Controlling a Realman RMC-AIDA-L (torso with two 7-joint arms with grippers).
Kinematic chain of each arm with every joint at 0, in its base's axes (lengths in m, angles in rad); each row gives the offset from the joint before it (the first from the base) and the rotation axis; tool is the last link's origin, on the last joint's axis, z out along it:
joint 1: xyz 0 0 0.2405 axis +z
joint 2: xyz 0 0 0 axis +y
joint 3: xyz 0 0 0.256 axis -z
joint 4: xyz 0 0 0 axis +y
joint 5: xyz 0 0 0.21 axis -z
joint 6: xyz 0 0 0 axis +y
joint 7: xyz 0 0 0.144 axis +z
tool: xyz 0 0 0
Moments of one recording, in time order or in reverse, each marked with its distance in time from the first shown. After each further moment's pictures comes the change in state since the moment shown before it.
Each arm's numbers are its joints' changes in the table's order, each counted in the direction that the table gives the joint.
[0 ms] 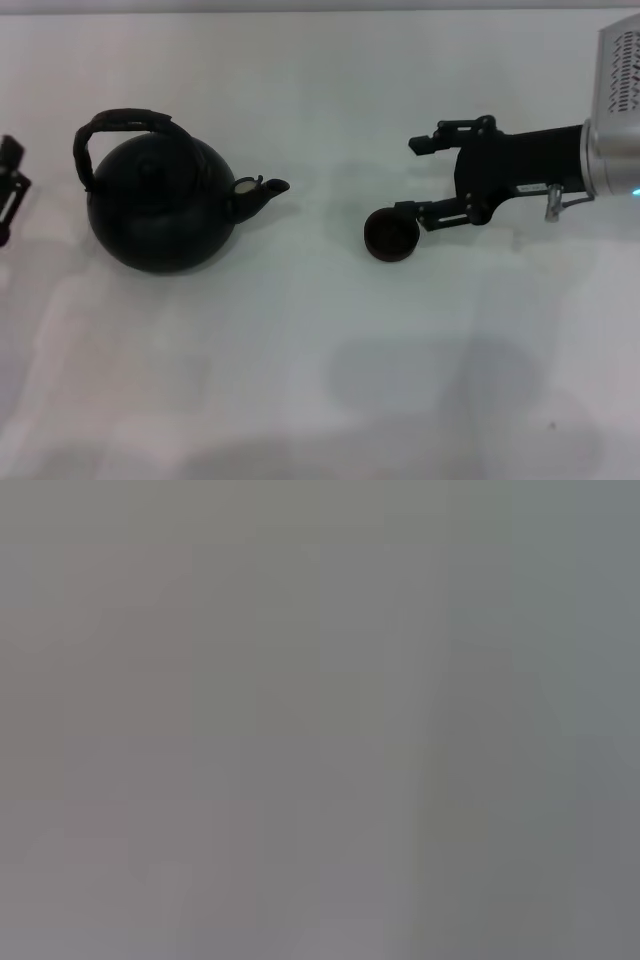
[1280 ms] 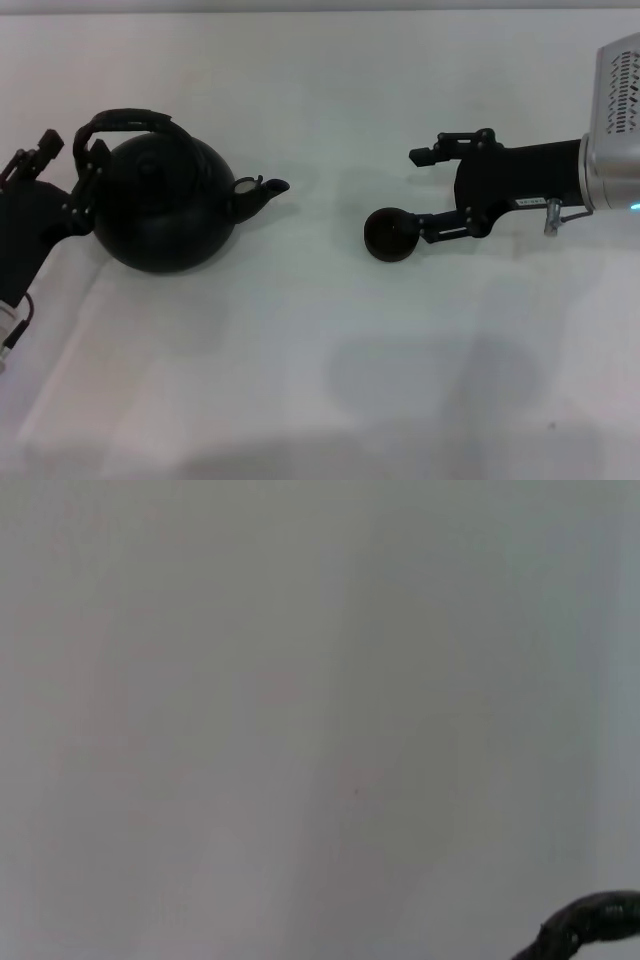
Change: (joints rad) left arm -0.122 0.003 0.005 -0.027 -0.110 -0.221 -0.079; right arm -0.017 0.011 0.001 0.013 0.001 -0.007 -0.041
